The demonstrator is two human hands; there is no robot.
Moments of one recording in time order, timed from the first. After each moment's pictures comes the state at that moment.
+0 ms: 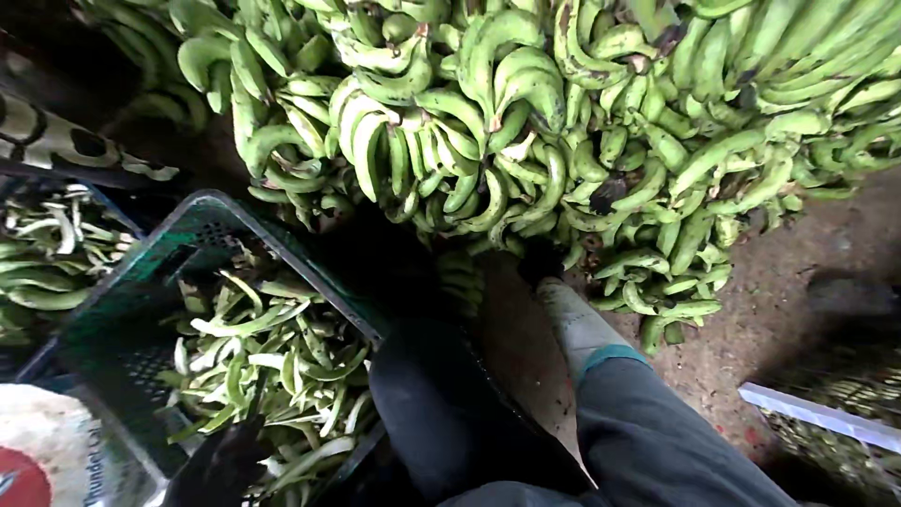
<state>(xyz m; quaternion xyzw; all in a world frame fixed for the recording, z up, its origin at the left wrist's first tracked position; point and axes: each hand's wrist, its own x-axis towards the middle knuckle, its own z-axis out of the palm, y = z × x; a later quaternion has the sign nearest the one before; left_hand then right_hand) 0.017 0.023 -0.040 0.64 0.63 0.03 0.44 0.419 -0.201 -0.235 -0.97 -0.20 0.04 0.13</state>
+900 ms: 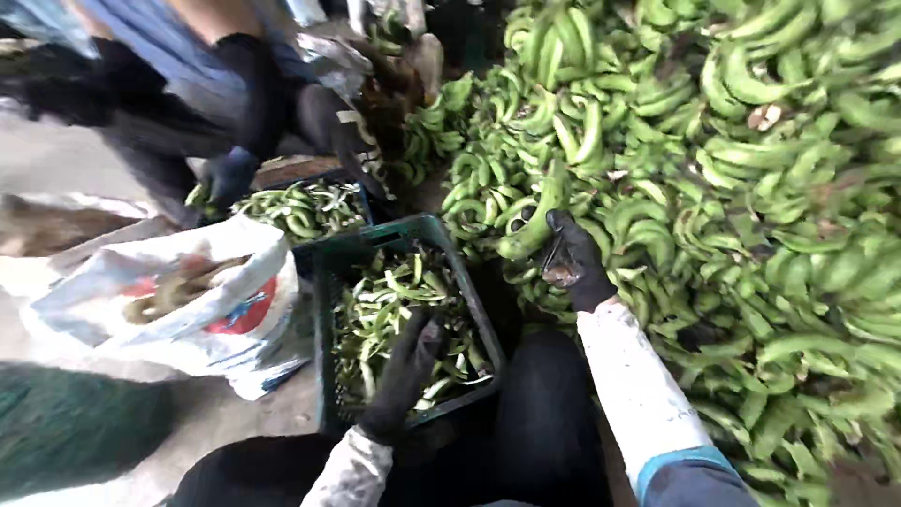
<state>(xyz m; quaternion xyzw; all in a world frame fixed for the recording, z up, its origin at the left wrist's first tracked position) 0.043 -0.030 -0.011 0.73 0.32 0.32 0.52 0.335 -0.055 0.028 -0.40 -0.29 0.48 0.73</state>
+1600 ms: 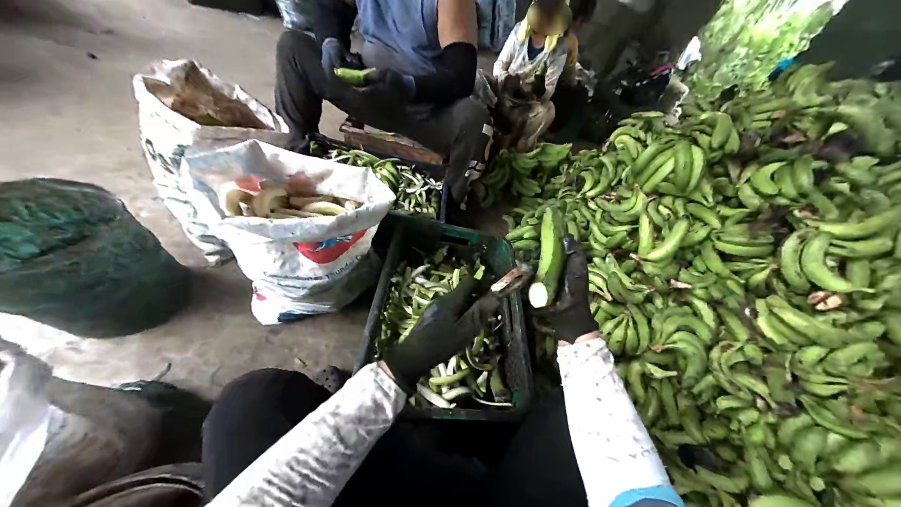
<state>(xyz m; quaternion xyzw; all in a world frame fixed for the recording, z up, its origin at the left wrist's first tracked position) -0.023 0.003 0.034 0.74 0.36 0.33 0.47 0.203 0.017 0.050 -0.39 -0.37 0.51 0.67</state>
